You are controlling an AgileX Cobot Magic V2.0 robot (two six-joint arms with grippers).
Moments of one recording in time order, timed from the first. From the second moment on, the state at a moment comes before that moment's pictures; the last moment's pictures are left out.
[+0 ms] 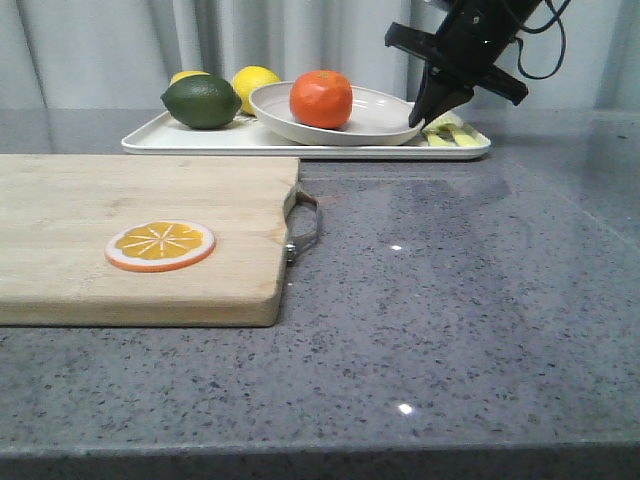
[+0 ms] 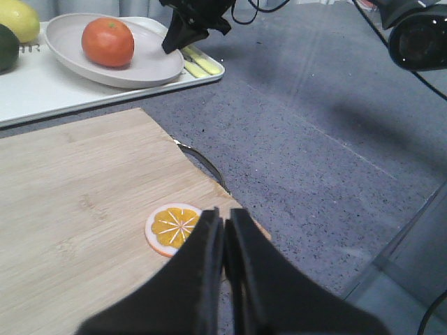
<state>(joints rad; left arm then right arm) -0.64 0.42 -0.51 -0.30 0.45 0.06 0.13 2.50 -2.58 0.41 1.17 0.13</state>
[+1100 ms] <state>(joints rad) -0.64 0.42 -0.51 -0.30 0.43 0.06 0.13 2.48 -2.79 0.35 1.25 0.15</state>
